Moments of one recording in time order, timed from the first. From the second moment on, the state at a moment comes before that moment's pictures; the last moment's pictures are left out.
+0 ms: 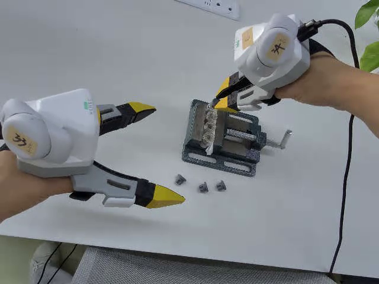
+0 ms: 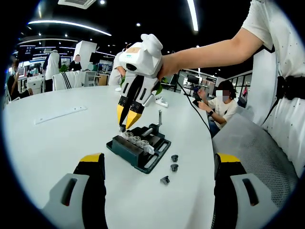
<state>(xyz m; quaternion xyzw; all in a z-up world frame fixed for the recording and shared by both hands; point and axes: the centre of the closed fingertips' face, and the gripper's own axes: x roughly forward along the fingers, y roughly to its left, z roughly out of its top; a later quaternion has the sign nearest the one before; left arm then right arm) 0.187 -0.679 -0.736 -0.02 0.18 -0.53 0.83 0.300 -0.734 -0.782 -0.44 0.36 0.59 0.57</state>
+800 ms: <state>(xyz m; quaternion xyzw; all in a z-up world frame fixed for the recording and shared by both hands) 0.188 -0.677 -0.735 -0.03 0.18 -0.53 0.83 0.297 -0.726 -0.772 -0.41 0.36 0.60 0.58</state>
